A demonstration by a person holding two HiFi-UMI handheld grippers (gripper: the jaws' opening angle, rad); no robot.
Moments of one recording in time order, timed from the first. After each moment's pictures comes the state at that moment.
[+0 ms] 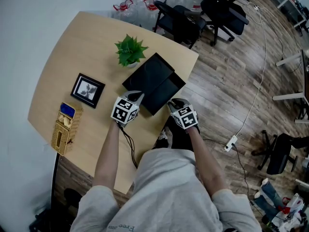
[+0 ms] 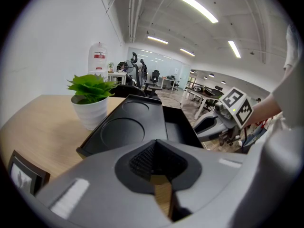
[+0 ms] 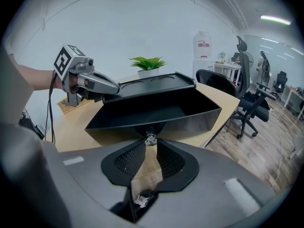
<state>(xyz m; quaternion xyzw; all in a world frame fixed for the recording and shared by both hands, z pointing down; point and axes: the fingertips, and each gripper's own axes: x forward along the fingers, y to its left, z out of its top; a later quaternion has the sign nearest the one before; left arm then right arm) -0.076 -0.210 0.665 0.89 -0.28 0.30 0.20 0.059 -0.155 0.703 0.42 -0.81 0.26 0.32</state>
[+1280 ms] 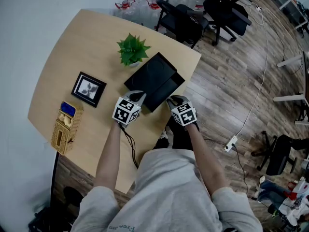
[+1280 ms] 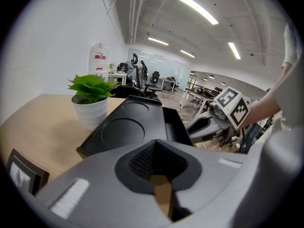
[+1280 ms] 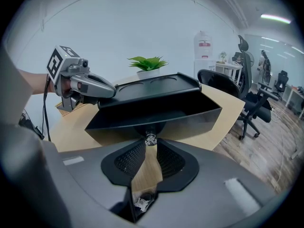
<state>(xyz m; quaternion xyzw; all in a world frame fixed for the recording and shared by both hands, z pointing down) -0.076 -0.210 0.664 0.89 -0.28 0.29 0.20 0.046 -0.174 0.705 0.42 -0.81 0.26 0.31</state>
